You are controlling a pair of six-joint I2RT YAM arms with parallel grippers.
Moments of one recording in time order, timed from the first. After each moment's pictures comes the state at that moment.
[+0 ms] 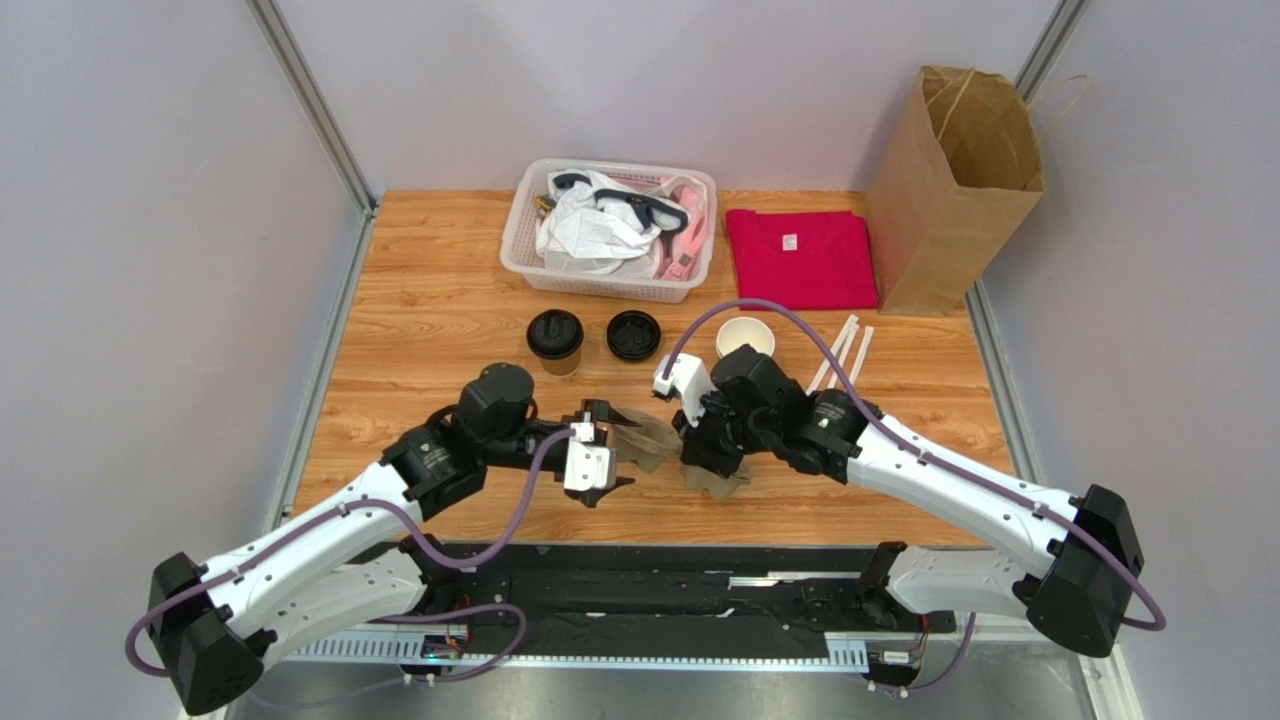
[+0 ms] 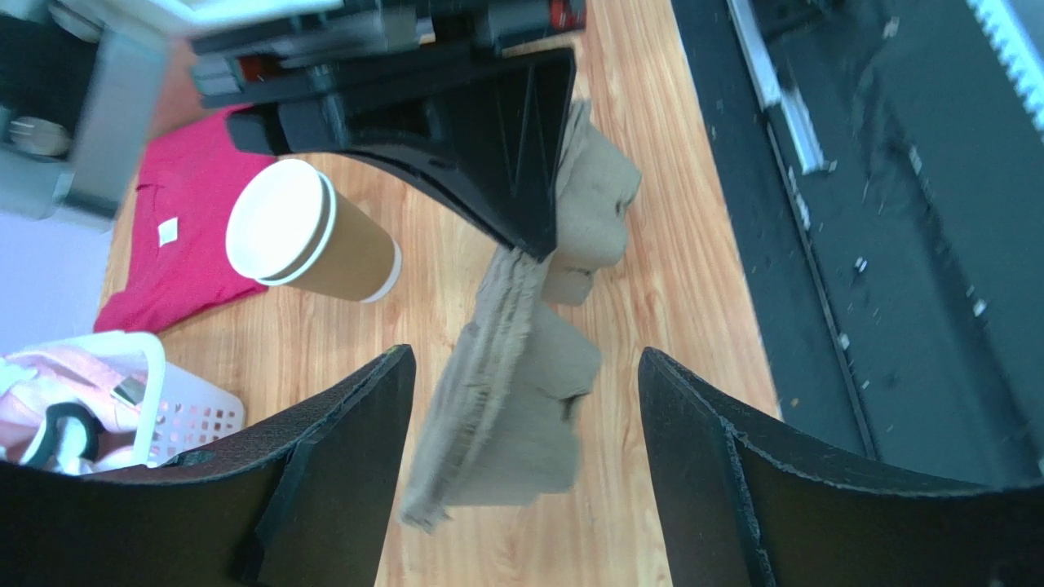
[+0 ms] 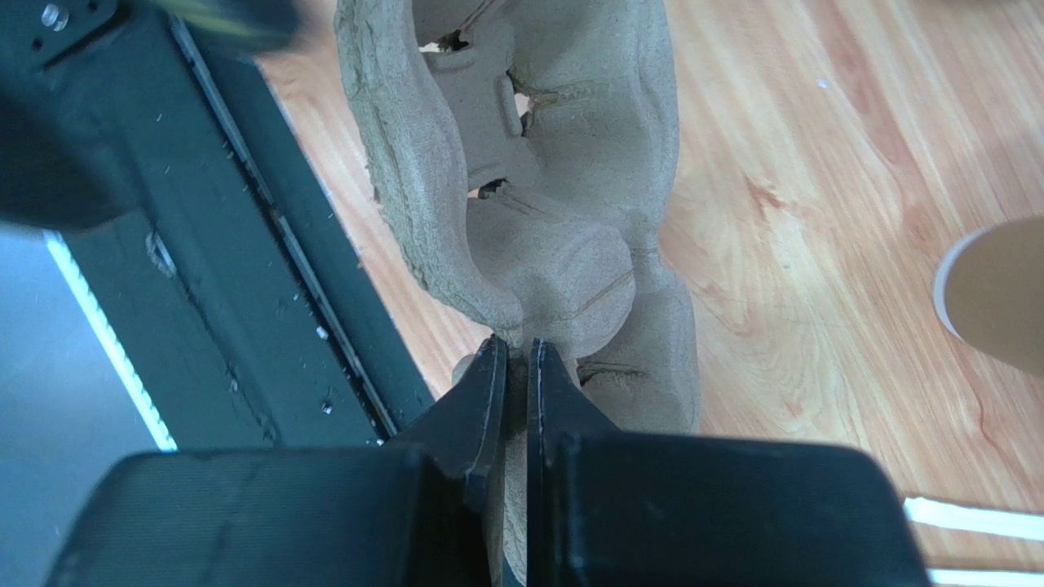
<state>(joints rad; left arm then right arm) -0.82 0.85 0.66 -0.22 0.66 0.74 0.92 1.17 0.92 -0.54 -0.20 -0.06</state>
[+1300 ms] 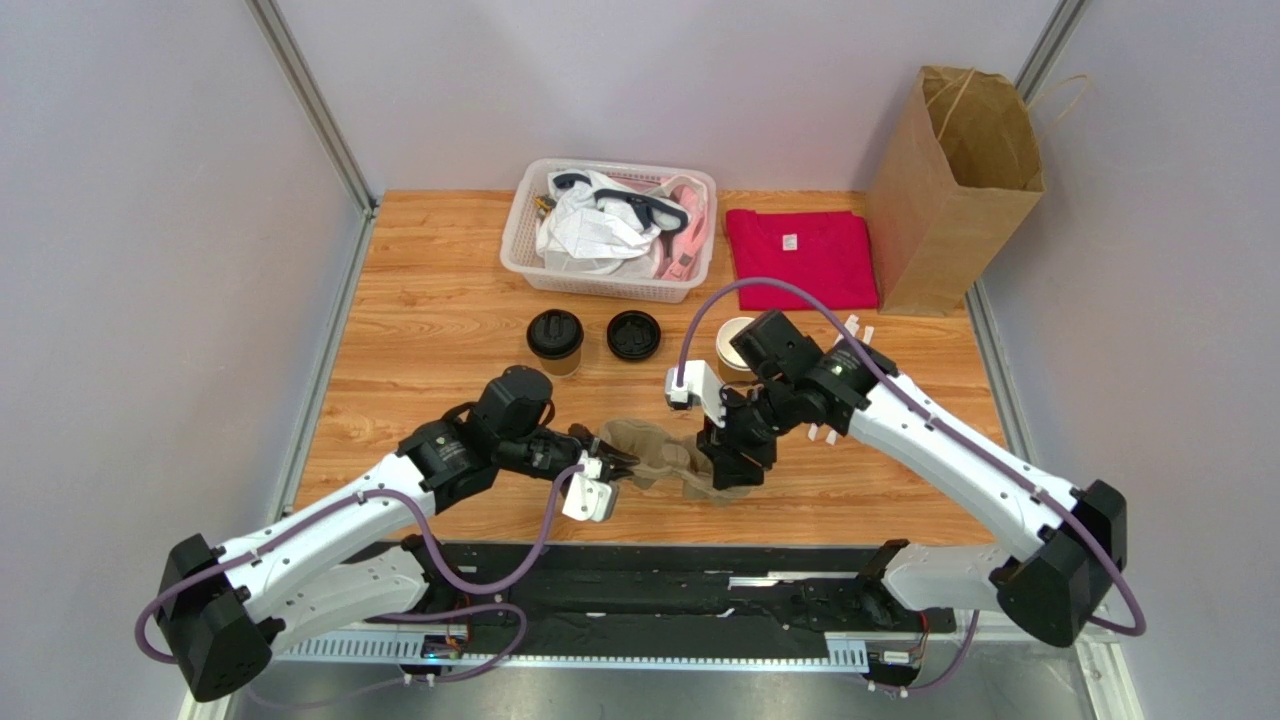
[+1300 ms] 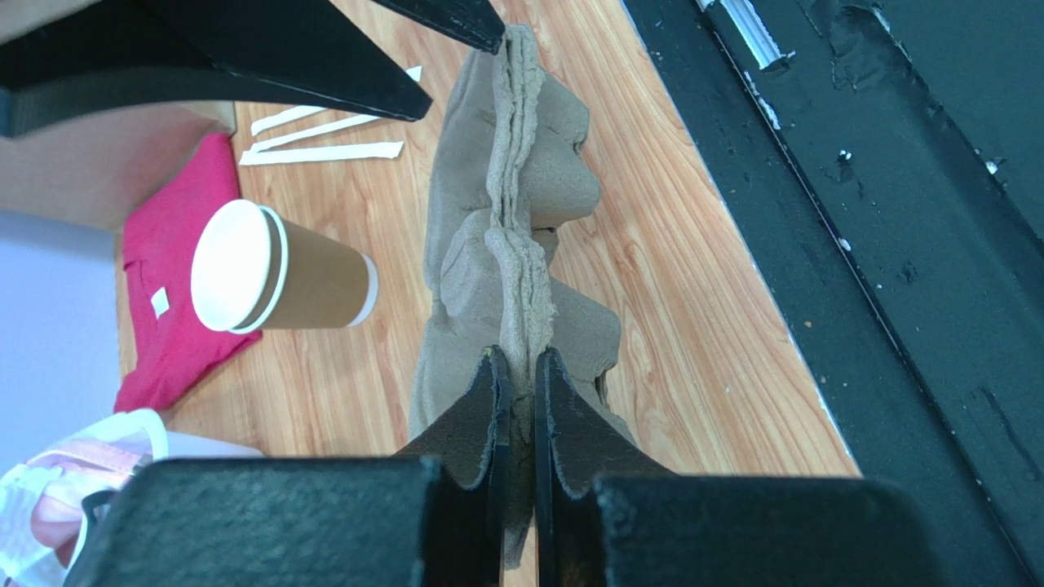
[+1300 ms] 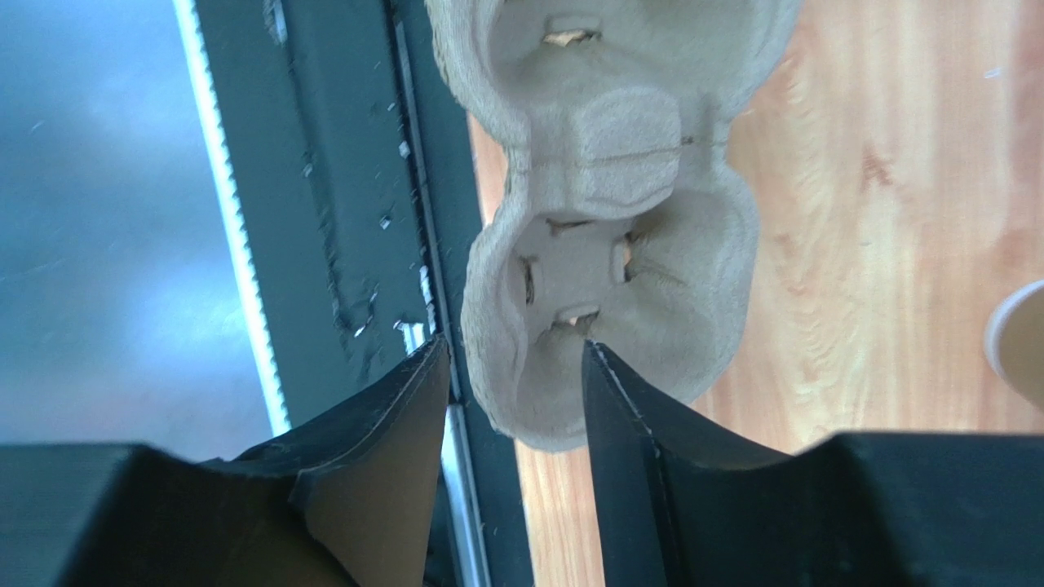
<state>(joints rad) -0.82 0.93 0.66 -0.33 0.73 1.07 0.78 1.22 1.12 -0.99 -0.52 -0.48</state>
